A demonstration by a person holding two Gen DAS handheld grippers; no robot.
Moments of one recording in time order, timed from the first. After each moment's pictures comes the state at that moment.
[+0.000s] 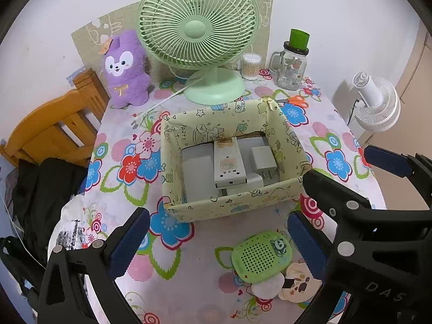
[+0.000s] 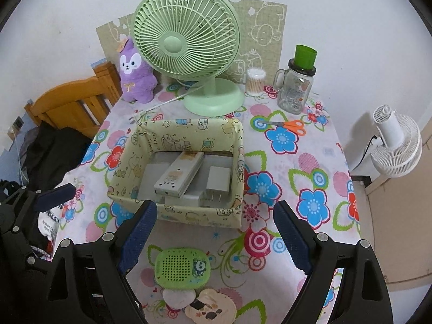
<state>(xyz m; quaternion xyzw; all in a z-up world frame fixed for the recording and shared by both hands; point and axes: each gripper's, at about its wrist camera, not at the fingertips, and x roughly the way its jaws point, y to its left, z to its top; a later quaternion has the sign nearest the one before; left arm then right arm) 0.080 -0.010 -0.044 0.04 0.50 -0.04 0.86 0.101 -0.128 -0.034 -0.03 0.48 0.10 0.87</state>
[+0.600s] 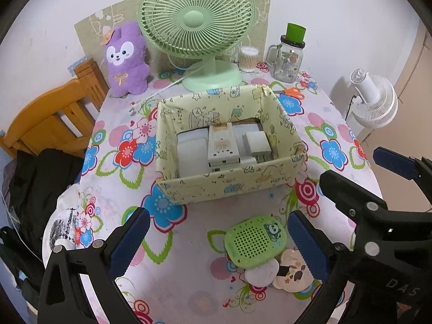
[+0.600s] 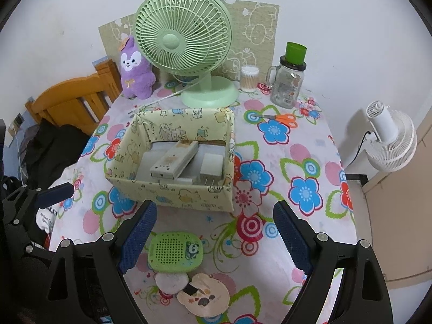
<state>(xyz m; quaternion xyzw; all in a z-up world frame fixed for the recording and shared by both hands) 0.058 -0.013 -0.056 0.03 0.51 -0.04 0.86 0.071 -0.143 -0.039 -0.03 0.47 0.10 0.88</state>
